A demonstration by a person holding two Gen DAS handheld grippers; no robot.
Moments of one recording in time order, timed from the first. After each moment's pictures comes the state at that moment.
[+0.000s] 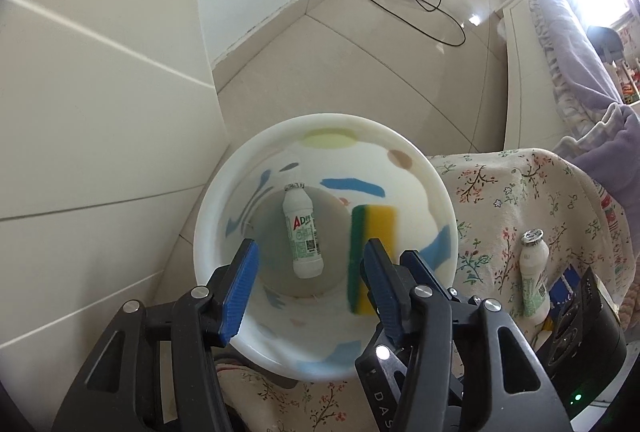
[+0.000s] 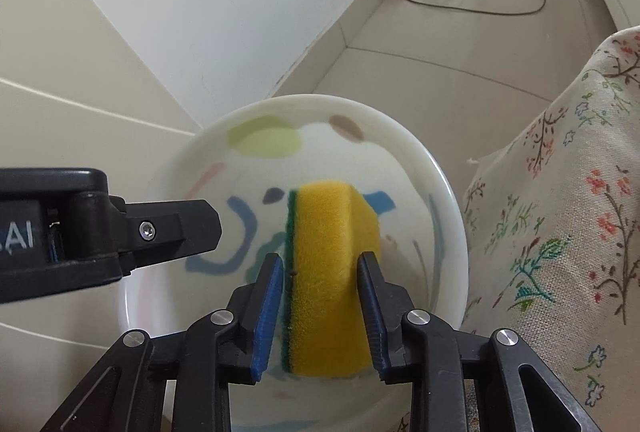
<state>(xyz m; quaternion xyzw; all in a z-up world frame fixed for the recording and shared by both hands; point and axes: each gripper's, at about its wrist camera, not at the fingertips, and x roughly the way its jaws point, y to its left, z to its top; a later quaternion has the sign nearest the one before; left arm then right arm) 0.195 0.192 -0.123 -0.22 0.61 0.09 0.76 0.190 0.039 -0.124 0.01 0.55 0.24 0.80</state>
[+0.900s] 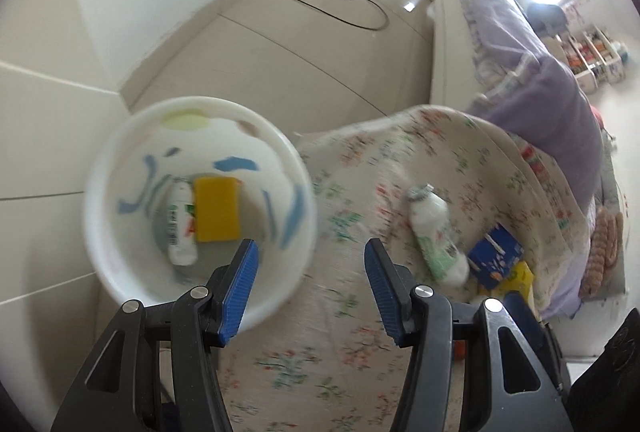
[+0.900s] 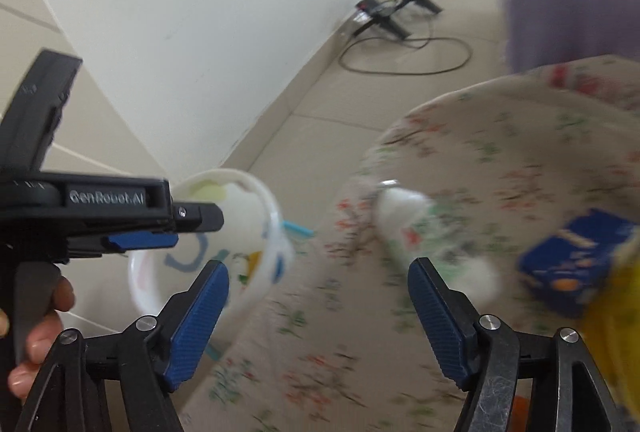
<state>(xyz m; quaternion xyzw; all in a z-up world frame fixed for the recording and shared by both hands) 0.195 0.108 -0.082 -0.24 0.59 -0.03 0.77 0.146 -0.104 0.009 0.01 0.48 0.19 0.86</state>
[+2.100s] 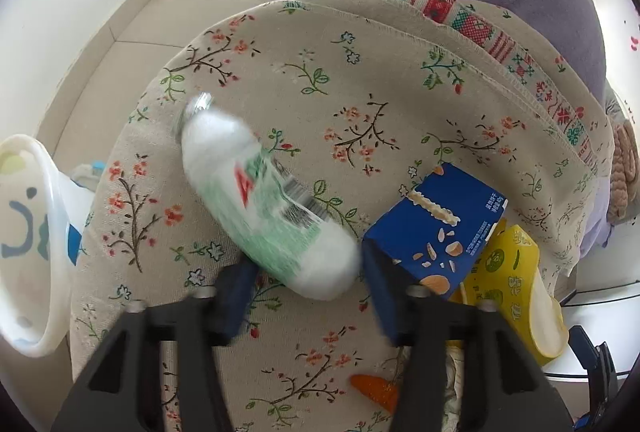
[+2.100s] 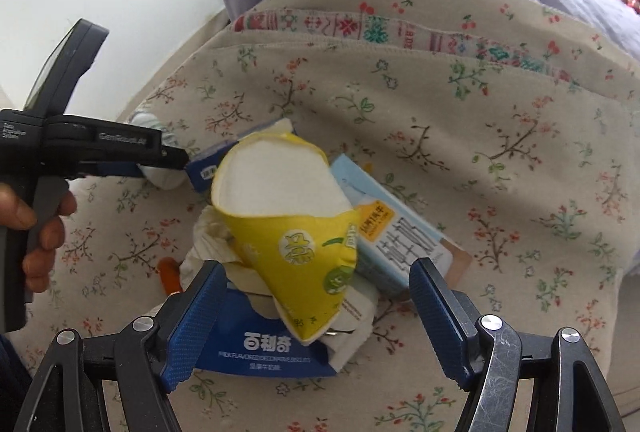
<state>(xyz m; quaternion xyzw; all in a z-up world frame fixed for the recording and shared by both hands) 0.232 -0.095 -0.117 -0.13 0.60 -0.10 0.78 0.091 -0.315 0.016 -0.02 0.50 0.08 0.86</state>
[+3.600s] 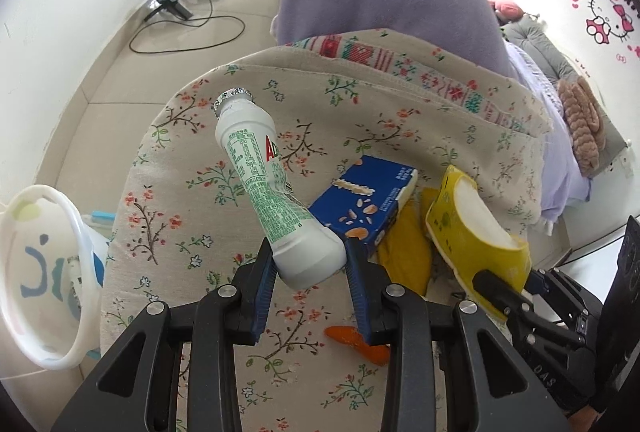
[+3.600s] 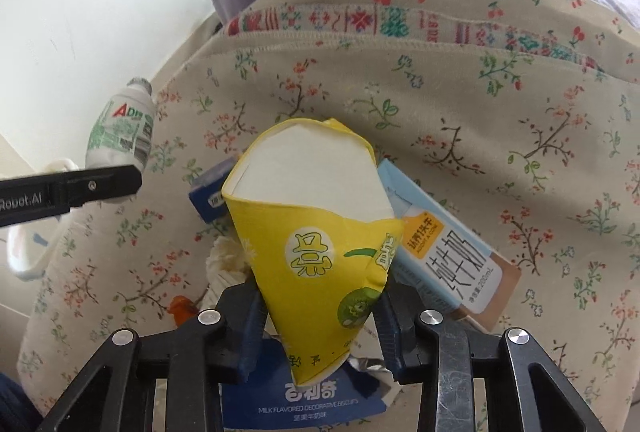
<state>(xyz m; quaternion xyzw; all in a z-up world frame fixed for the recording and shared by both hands) 0.182 -0.084 -0.055 -0.09 0.53 -0.19 0.82 0.107 -0.300 0.003 0.01 0.50 0.05 0.87</state>
